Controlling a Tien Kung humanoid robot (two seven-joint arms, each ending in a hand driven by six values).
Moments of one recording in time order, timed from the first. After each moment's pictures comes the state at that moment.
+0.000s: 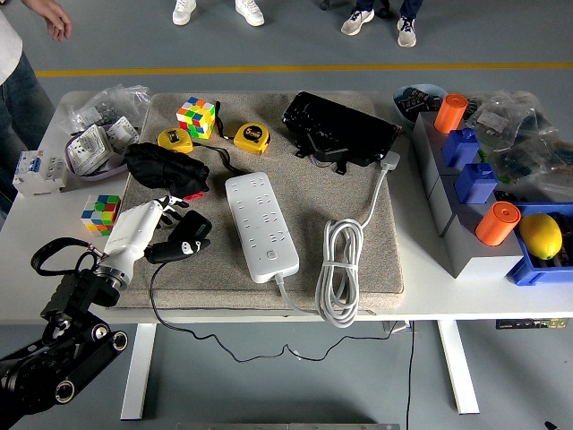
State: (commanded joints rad) left arm -0.30 0.26 -0.86 -1.06 1.85 0.48 0.05; right arm -0.02 -0.30 0.86 0.40 -0.55 -0.14 0.10
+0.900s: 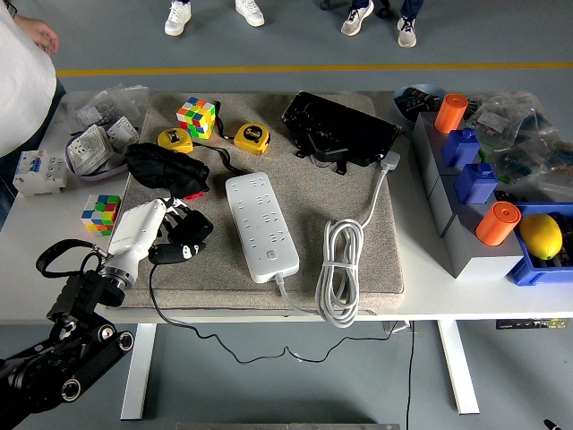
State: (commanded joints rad) left arm -0.31 0.25 -0.82 -1.04 1.83 0.53 0.04; right arm -0.02 -0.30 0.86 0.40 -0.55 -0.14 0.11
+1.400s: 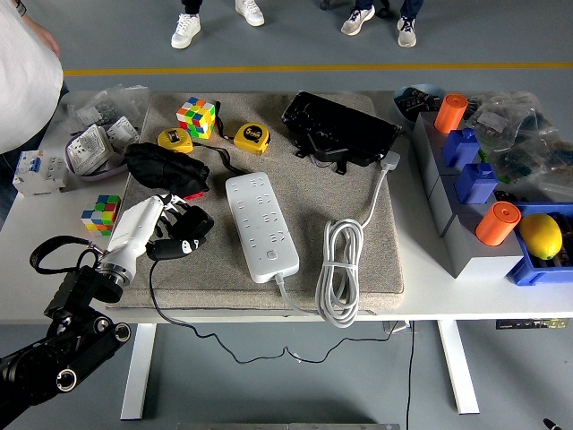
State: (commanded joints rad) left arm -0.34 0.28 -0.81 -1.05 1.62 0.49 -0.04; right arm -0.02 -0.30 0.86 0.40 -0.55 -0.14 0.11
